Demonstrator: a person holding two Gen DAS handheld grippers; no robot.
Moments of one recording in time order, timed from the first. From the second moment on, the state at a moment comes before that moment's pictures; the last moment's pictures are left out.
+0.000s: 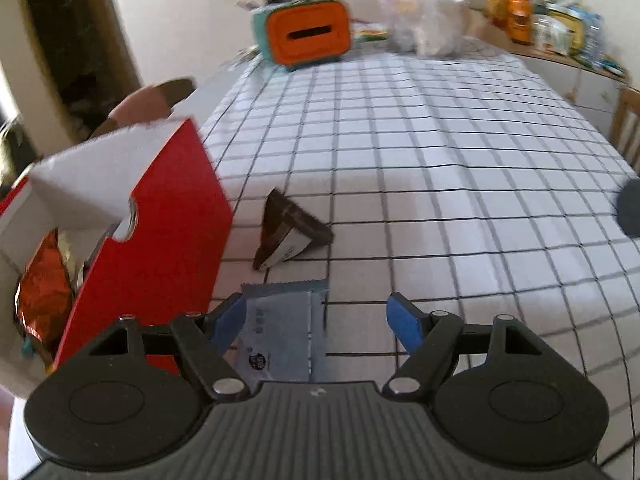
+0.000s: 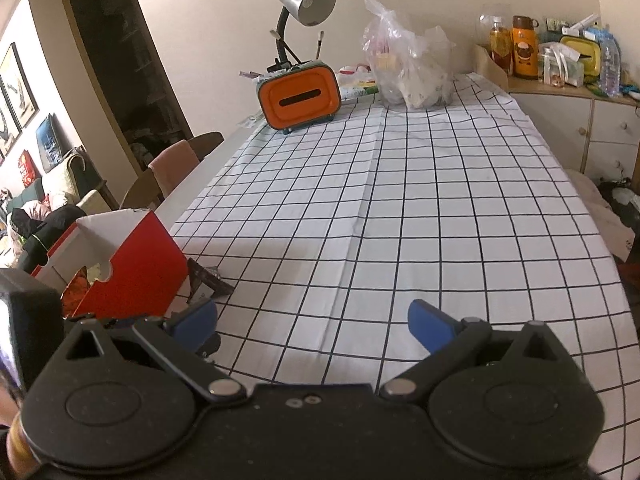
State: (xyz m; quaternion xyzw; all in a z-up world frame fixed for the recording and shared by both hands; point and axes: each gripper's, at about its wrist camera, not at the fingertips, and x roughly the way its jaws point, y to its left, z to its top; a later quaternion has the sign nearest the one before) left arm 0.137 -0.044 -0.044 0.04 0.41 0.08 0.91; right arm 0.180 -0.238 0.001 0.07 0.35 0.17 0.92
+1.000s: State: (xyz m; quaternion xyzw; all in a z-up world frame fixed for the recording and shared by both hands) left arm 0.155 -0.007 -0.062 -0.04 0.44 0.08 0.89; right arm 0.209 -0.191 -0.007 0.05 0.37 0.19 0.91
